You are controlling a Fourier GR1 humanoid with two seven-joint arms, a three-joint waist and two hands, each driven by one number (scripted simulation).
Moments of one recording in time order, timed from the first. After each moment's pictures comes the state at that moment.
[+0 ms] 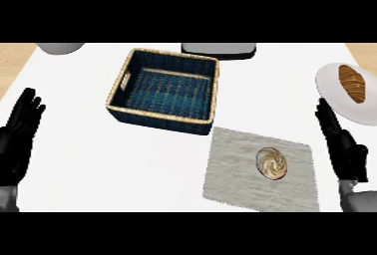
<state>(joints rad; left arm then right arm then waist) -0.02 0.56 -0.09 -1.66 0.28 0.33 0.08 -0.09 -0.44 0.14 -1.35 -0.15 -0.22 -0.14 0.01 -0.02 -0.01</state>
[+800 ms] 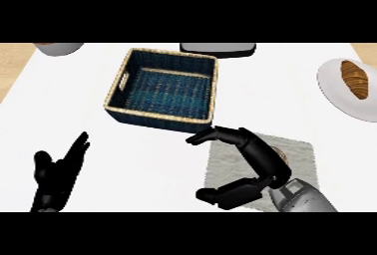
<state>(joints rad) 0.09 0.44 -0.24 -1.48 0.32 0.24 0.18 -0.29 -0.26 0.52 -1.67 -0.09 0.06 -0.11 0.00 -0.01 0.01</state>
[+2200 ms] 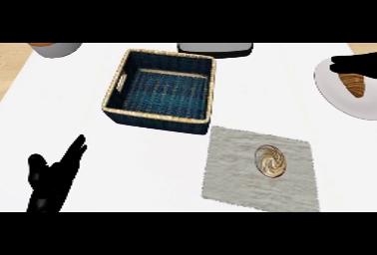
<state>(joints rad) 0.12 0.43 -0.21 -1.49 0.31 0.19 0.18 -0.70 -1.13 0.17 -1.91 -0.34 0.81 0.57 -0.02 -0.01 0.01</state>
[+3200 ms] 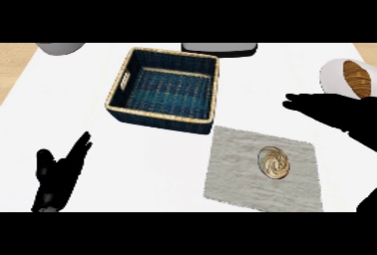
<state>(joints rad) 0.09 0.39 -0.19 -1.48 0.27 0.17 0.21 -0.47 -0.88 0.22 -2.02 -0.07 0.73 0.55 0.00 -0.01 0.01</state>
